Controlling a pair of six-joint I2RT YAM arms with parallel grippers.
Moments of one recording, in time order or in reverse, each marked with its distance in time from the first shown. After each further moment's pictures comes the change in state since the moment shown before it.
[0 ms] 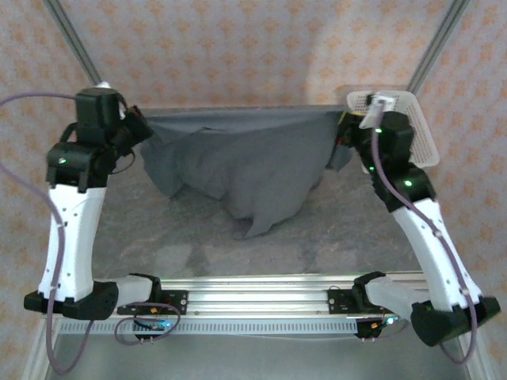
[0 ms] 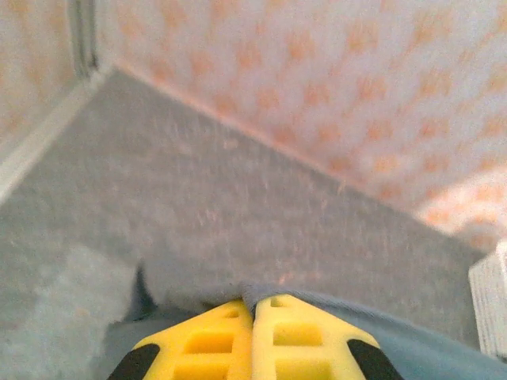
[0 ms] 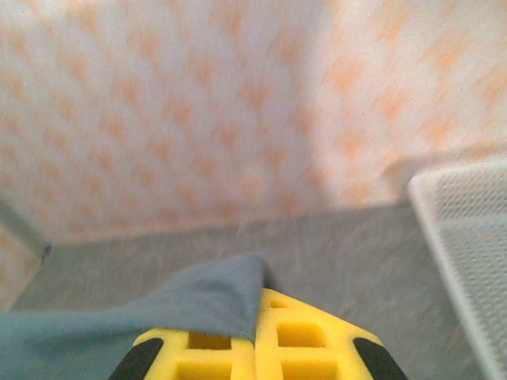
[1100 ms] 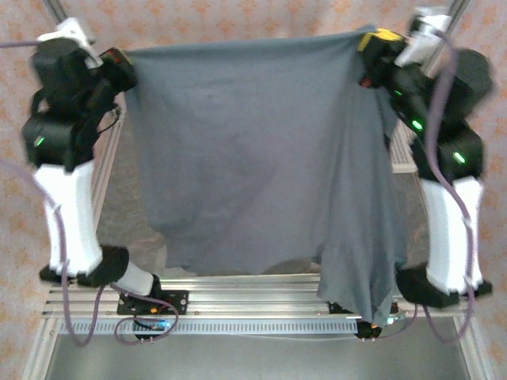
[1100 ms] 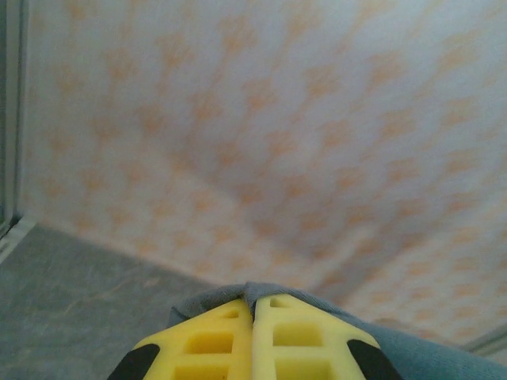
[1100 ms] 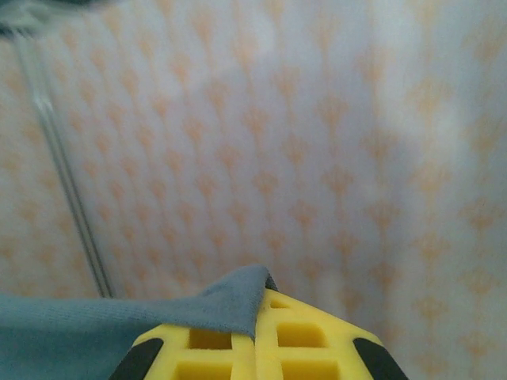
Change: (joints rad) left arm 0.048 0.297 0.495 0.094 0.076 0.056; right arm -0.025 0.371 0.789 -0.125 -0.269 -0.125
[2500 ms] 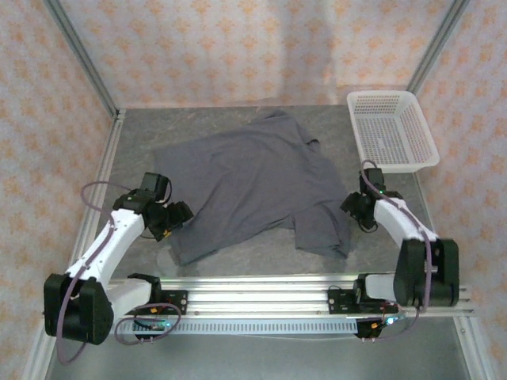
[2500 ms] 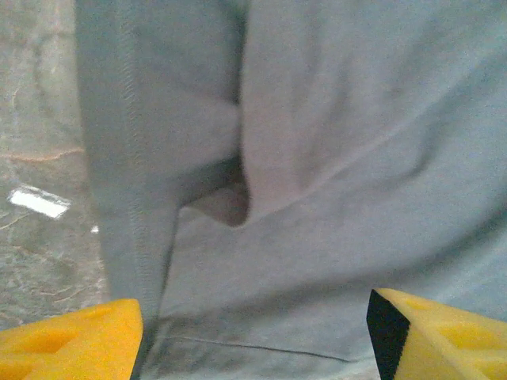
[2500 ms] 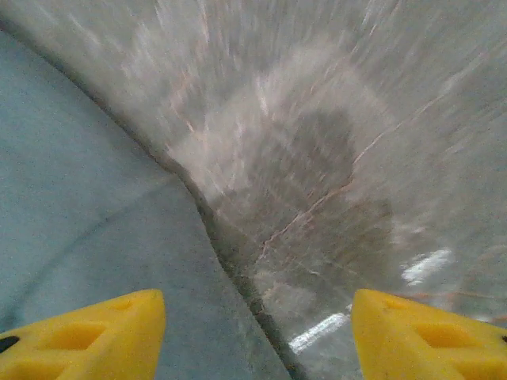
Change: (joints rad) left arm -0.058 -0.444 -1.669 0.164 0.254 -0.245; right arm -0.283 -0.070 -1.464 0.037 0.152 0.488
